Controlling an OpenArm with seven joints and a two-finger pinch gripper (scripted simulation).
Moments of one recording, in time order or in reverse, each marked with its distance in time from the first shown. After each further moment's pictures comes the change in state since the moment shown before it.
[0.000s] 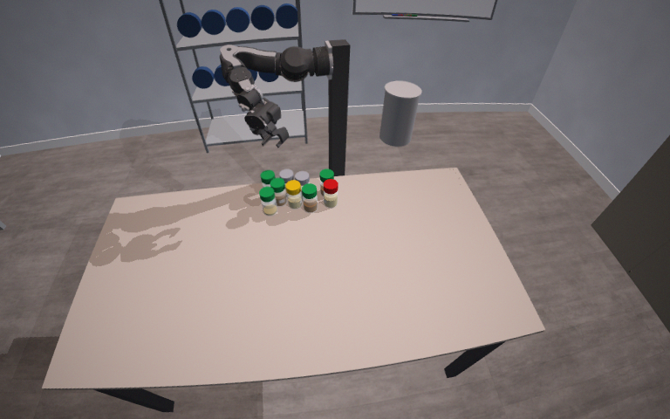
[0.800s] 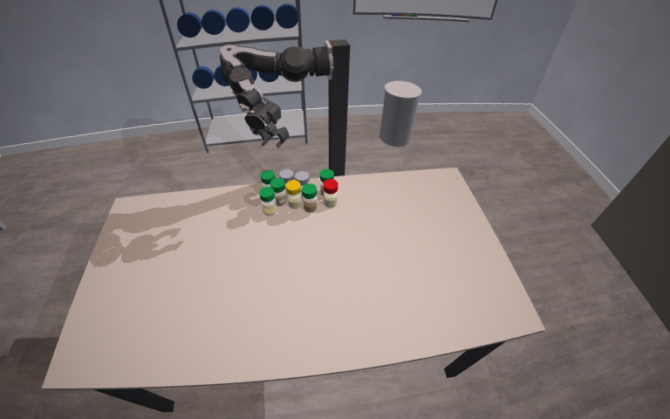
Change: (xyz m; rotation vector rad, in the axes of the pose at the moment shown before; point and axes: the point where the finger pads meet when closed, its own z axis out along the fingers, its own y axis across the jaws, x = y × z) arm 0.000 0.001 0.000 -0.003 0.003 -0.004
